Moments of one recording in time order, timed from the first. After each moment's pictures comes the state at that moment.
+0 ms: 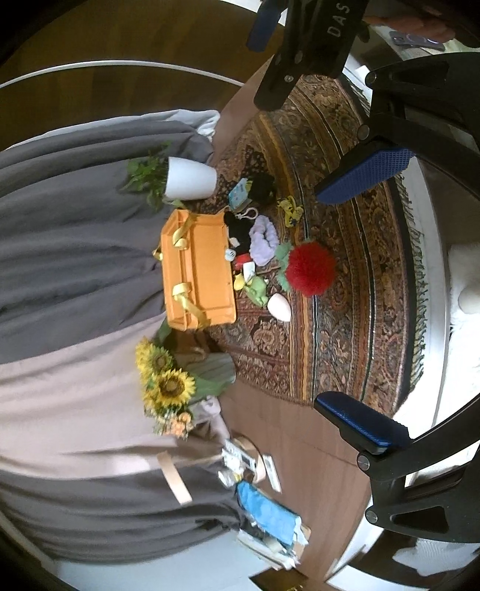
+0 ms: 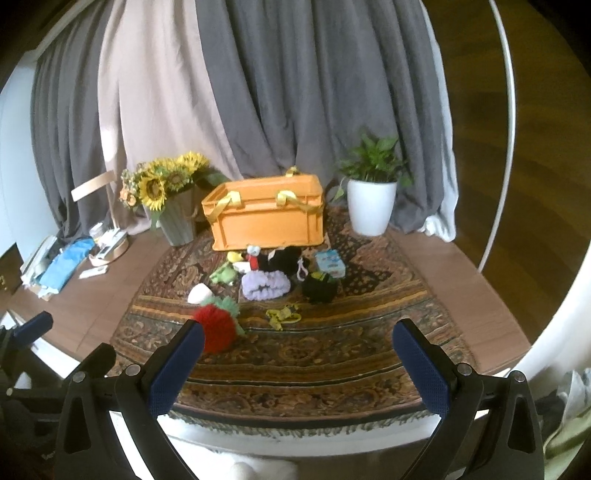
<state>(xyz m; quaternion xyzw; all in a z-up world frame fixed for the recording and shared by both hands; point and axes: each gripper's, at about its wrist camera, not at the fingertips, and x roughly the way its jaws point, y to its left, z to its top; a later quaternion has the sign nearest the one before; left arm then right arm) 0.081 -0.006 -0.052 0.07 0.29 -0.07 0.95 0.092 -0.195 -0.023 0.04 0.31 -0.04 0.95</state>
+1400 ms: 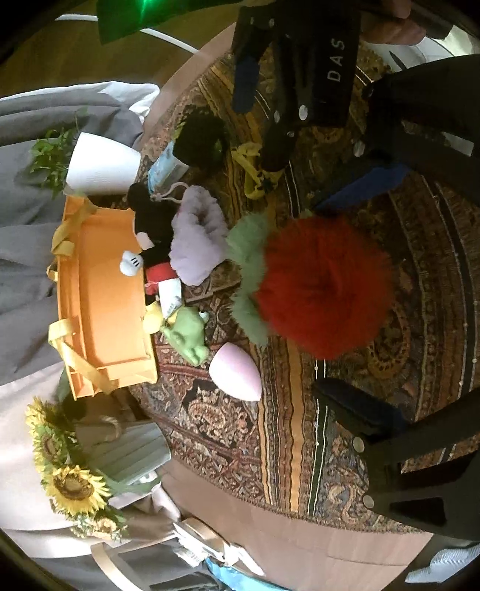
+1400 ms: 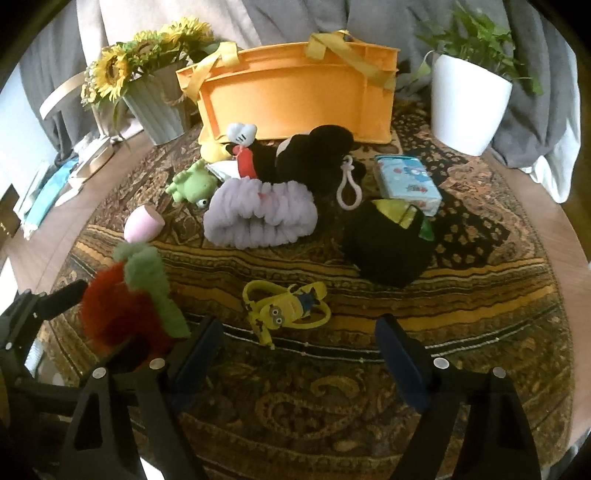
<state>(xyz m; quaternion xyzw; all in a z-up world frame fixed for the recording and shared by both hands) 0.252 -0.046 -0.183 0.07 0.42 -0.12 0.90 0.286 -0.203 -0.183 0.01 0.48 0.07 0.87</state>
